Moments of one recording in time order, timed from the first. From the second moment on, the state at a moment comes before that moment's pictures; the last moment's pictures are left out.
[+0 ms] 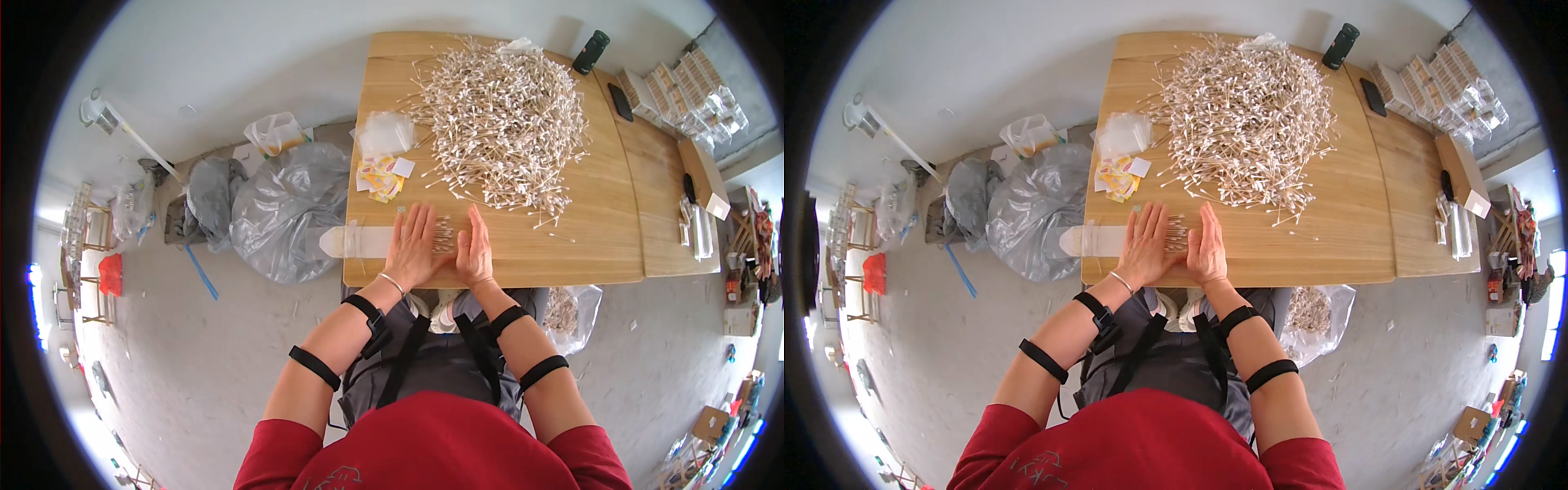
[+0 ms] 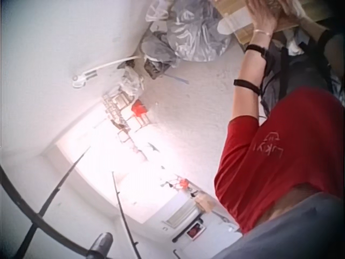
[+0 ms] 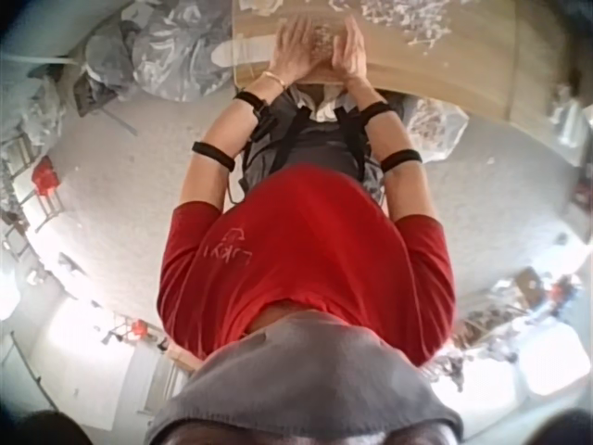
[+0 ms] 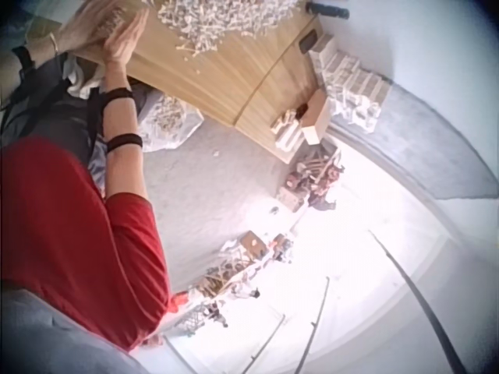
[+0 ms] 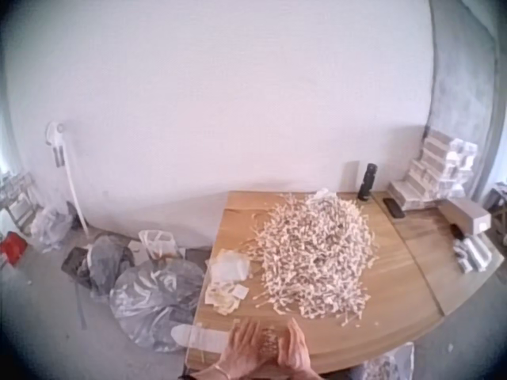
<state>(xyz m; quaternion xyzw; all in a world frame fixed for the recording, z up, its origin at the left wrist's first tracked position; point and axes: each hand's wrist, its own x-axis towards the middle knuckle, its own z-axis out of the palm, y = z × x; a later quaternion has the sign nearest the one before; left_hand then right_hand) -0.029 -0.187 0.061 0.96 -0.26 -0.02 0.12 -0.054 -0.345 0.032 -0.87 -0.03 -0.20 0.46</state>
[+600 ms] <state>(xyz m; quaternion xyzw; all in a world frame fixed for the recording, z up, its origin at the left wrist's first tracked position) -0.026 -0.149 0.034 0.83 -0.08 0.18 0.52 -0.063 -0.312 0.052 -0.97 -0.13 -0.09 0.20</state>
